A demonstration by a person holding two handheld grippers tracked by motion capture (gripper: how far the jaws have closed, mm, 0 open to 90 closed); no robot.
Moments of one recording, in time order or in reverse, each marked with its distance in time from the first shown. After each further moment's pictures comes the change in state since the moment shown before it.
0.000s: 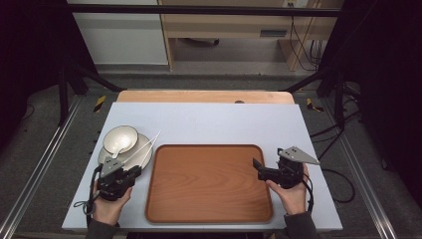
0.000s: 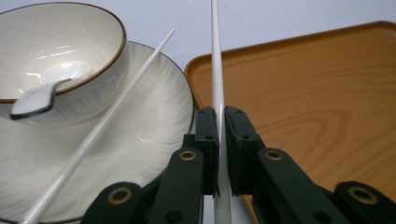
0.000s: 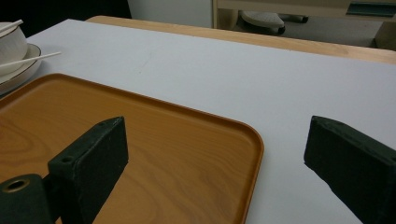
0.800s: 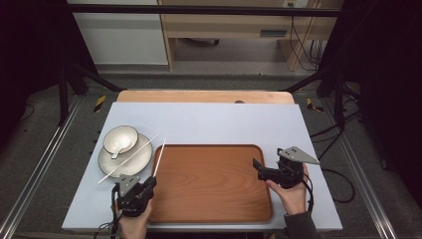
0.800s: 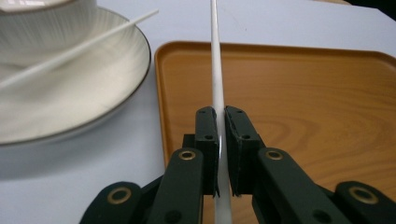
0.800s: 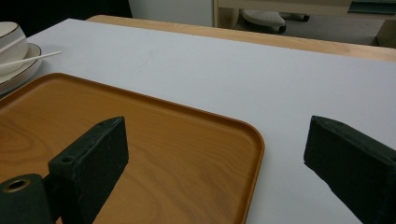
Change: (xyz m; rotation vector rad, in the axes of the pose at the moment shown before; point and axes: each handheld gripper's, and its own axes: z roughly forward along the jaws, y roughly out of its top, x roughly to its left) left arm -0.057 -0.035 0.010 -0.065 0.078 -0.186; right arm 0.000 0.000 0.001 0.002 0.008 0.006
